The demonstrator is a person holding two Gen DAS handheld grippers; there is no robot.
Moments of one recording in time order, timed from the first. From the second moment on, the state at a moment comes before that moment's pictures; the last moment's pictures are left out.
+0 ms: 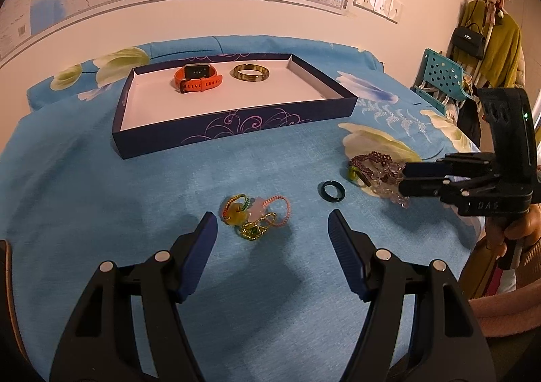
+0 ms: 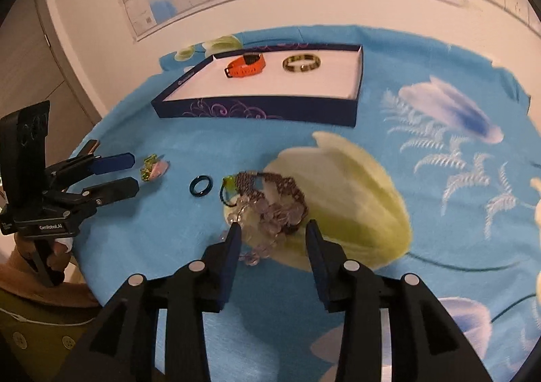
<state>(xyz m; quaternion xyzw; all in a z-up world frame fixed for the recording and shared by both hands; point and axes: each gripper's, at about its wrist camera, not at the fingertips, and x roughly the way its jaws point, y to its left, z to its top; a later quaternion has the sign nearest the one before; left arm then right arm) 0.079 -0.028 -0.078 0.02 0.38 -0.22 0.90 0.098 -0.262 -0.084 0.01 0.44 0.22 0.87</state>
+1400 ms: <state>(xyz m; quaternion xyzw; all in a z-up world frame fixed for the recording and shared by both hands) 0.104 -0.003 -0.089 0.00 0.42 -0.20 0.89 0.094 -0.242 -0.078 0.05 0.42 0.29 0.86</state>
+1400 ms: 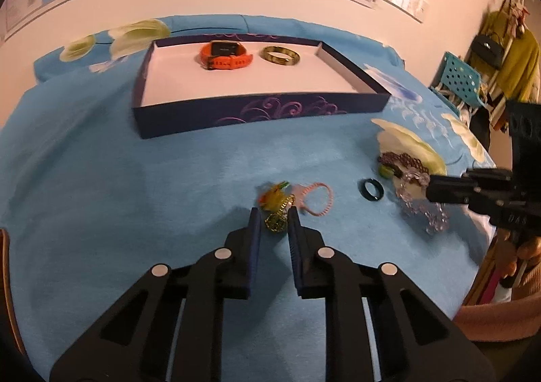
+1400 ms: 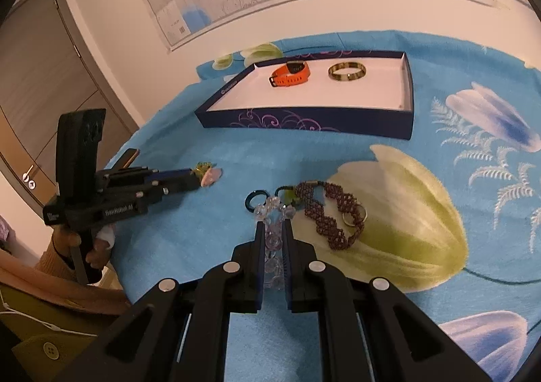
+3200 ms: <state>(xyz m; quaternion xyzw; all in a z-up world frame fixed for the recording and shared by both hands) 0.102 -0.022 -0.073 -0.01 0.41 -0.23 0.88 0.089 -0.244 -0.049 0.03 0.38 0.26 0.89</state>
